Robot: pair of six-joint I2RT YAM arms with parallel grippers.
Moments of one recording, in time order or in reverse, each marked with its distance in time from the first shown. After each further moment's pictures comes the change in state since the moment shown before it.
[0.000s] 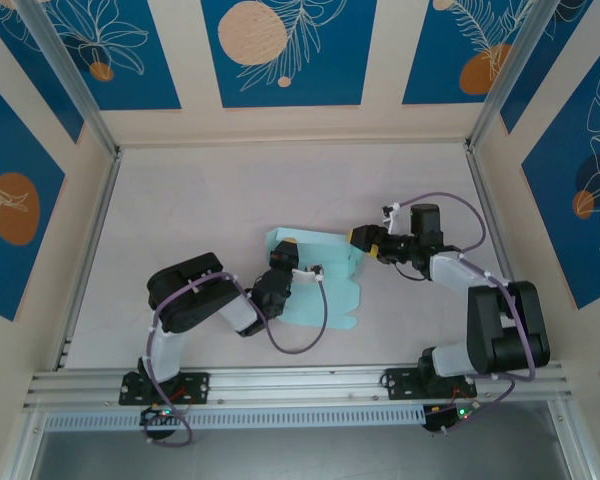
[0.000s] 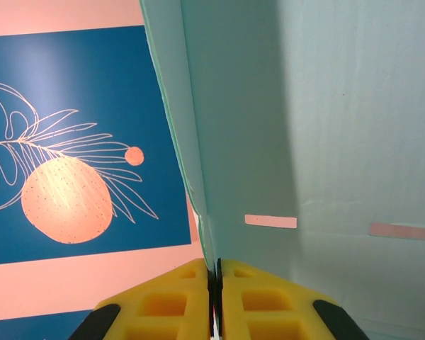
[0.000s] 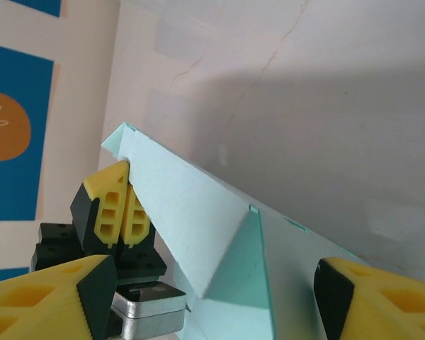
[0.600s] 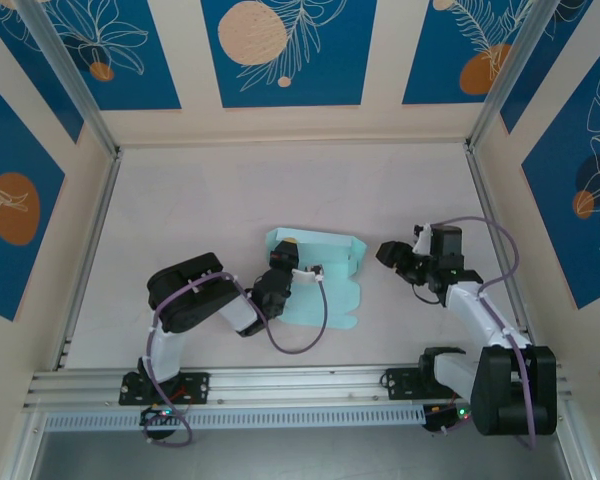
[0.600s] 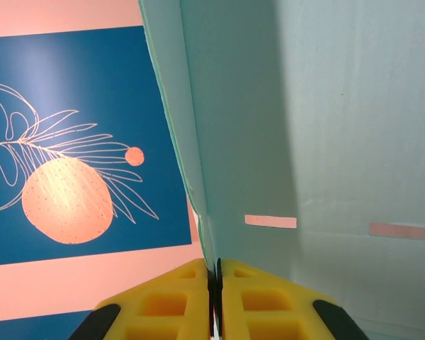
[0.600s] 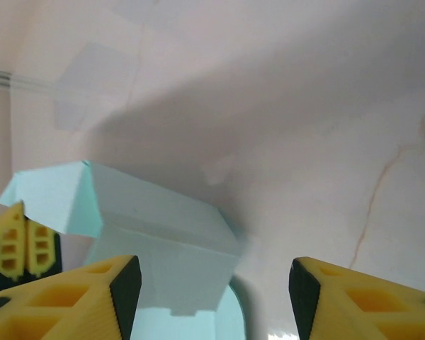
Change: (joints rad) left arm 0.000 0.000 0.000 0.000 0.000 0.004; right arm -0.101 -0.299 -0.143 -0.246 0.290 0.034
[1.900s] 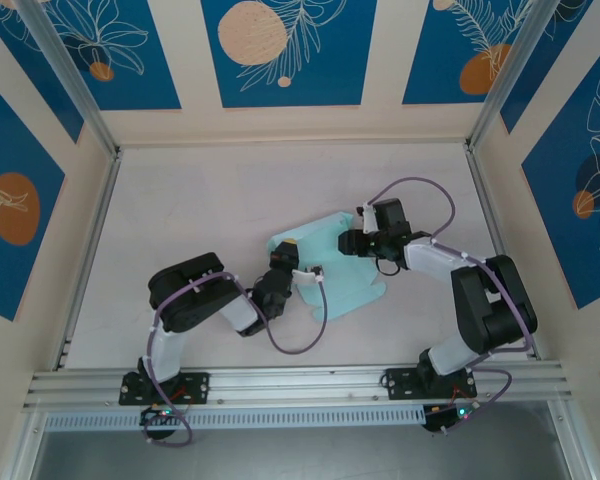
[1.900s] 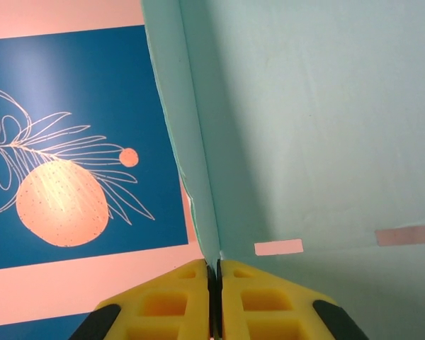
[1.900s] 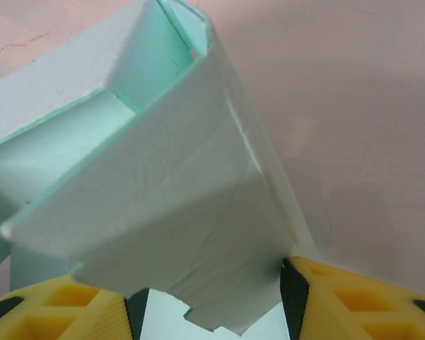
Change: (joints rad) left arm 0.000 0.005 0.009 -0.036 -0.006 -0.005; right arm 0.316 0.470 0.297 0.128 0.222 -0.290
